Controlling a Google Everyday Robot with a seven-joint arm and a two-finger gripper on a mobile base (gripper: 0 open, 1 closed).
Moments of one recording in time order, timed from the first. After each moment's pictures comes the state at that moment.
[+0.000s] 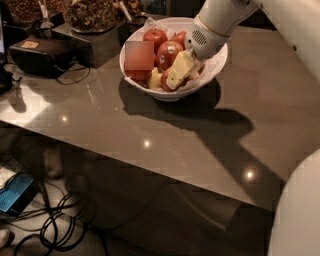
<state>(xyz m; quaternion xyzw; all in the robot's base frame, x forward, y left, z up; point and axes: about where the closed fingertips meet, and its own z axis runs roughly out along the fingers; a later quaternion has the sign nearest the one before) 0.621 -0.068 0.910 -0.42 0.88 0.16 0.15</state>
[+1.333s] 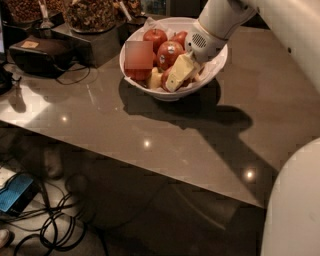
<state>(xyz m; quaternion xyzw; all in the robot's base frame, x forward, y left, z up) 0.624 -0.068 0.898 -0.42 0.88 0.17 0.13</state>
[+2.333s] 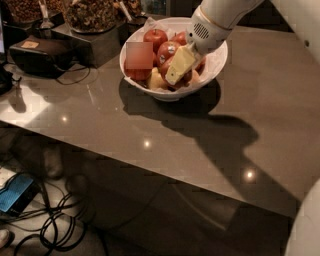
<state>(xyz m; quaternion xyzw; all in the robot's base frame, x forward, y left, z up) 0.611 -0.064 0.933 -0.43 0.87 0.15 0.17</state>
